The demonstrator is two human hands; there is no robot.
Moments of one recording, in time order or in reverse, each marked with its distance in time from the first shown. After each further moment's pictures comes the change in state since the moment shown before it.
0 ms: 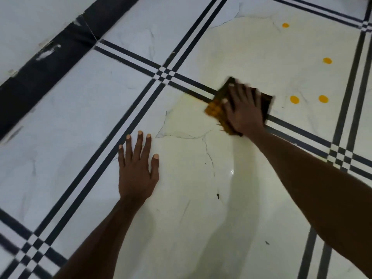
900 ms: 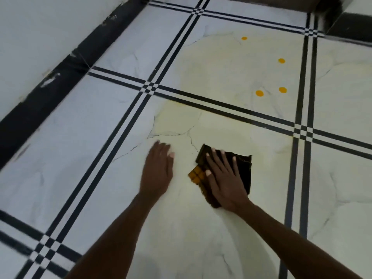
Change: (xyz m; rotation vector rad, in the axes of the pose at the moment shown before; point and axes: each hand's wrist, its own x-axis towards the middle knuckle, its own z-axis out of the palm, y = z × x) left_hand -0.025 0.063 -0.015 -0.313 -0.007 0.202; right_hand -0.261 -0.042 -0.004 0.335 -0.149 -0.069
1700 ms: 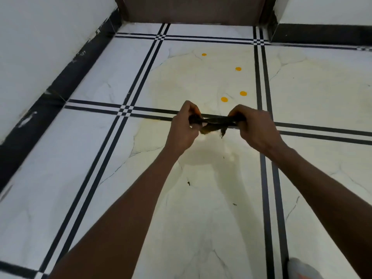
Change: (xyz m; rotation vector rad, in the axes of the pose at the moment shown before) left_hand 0.112 0.179 -0.040 -0.589 -0.177 0.152; right_hand 0.016 0.032 -0.207 0.007 0.437 0.111
